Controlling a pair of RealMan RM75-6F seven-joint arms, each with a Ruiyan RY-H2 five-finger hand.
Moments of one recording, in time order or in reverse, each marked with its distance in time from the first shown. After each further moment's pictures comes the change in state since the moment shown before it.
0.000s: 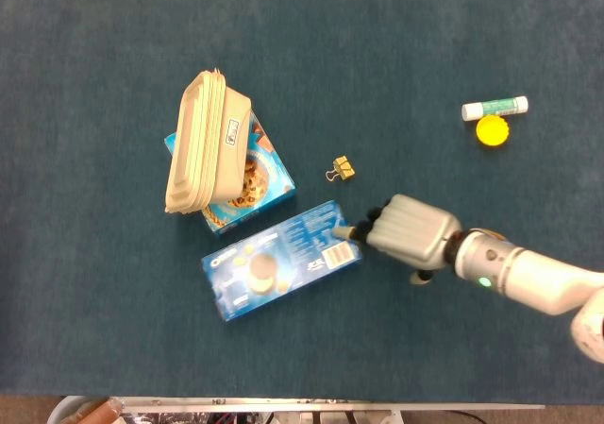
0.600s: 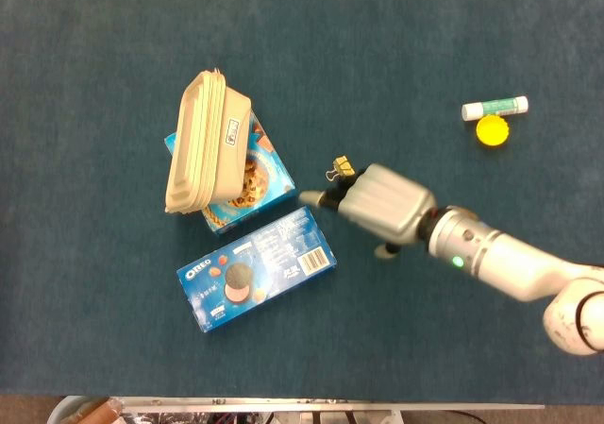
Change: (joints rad) left arm 0.001 0.006 -0.003 0.014 0.008 0.004 -0.016; right arm 0.034 -0.025 0.071 0.003 0.115 0.118 -0.024
